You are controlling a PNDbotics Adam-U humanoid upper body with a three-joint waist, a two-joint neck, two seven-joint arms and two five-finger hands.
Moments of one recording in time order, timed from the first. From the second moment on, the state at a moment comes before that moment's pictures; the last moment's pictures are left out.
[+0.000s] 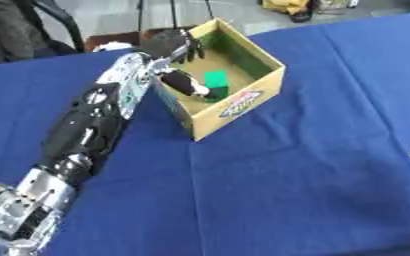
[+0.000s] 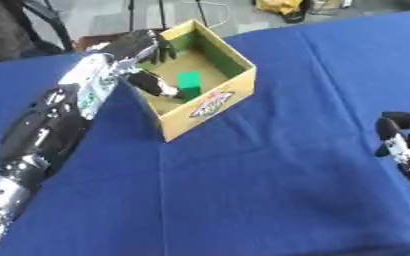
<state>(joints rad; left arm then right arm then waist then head) -0.99 0.32 -0.14 -0.91 -1.04 -0.21 -0.17 -0.26 -0.32 0.02 -1.67 0.01 -0.06 0.02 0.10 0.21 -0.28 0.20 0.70</state>
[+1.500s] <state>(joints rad) -0.21 0.39 0.01 -1.69 0.02 -0.08 0.01 -0.24 -0.32 -0.02 -1.66 0.01 -0.05 -0.02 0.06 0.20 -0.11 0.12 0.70</state>
